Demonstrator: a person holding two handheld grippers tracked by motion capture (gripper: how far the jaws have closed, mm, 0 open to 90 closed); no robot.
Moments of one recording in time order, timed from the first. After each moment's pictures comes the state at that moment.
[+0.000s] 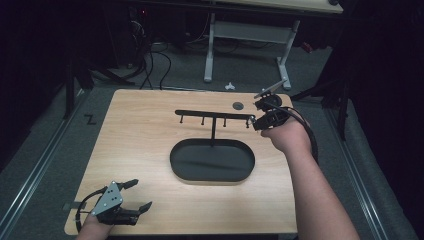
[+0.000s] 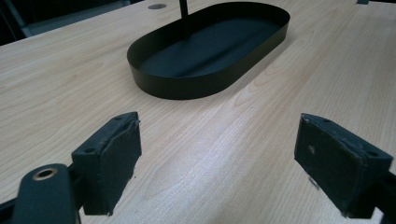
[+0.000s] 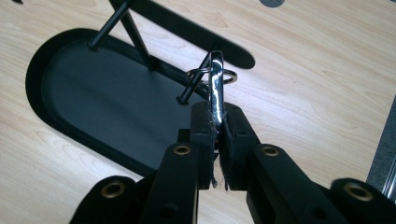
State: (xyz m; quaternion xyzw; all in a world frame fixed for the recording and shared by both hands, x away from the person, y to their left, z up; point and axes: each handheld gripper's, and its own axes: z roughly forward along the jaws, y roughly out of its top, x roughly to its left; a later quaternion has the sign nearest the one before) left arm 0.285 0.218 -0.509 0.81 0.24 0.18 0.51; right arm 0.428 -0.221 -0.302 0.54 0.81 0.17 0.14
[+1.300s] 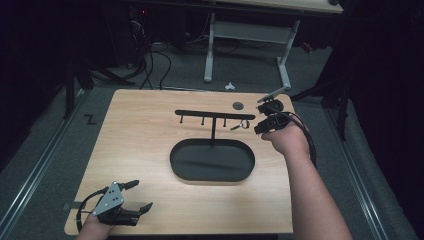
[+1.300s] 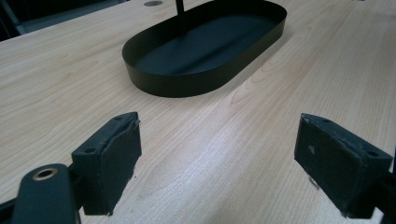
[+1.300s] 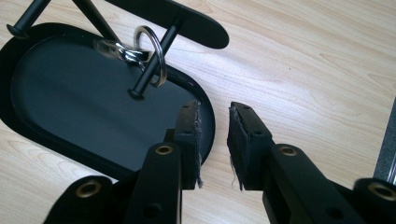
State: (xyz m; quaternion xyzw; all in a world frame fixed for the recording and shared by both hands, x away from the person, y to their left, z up) left arm 0.285 0.216 -0.510 0.81 0.23 0.18 0.51; right arm 0.436 -0.234 -0.330 0.57 0.79 0.16 0.14
